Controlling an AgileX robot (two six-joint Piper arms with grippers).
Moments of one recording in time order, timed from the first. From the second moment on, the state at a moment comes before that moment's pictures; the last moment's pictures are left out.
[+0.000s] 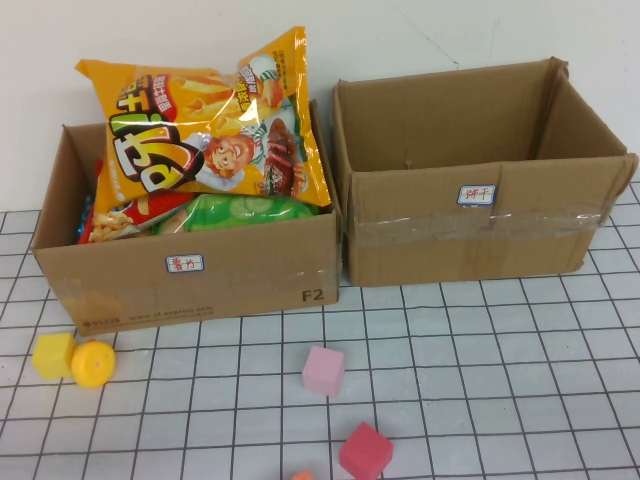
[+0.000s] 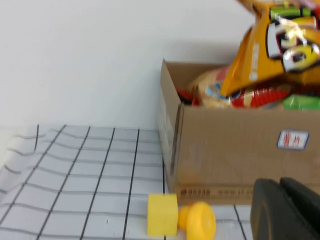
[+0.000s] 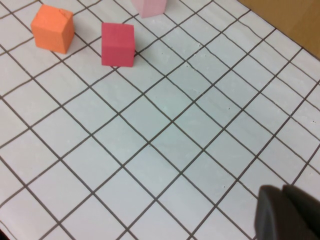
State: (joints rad) right arm 0.57 0.42 -0.44 0.05 0.76 -0.32; left arm 0.02 0.06 -0.02 0.03 0.07 -0.16
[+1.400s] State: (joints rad) right arm 0.57 0.42 -0.44 0.05 0.76 -0.32; left arm 0.02 -0.01 0.02 -0.13 0.37 0.06
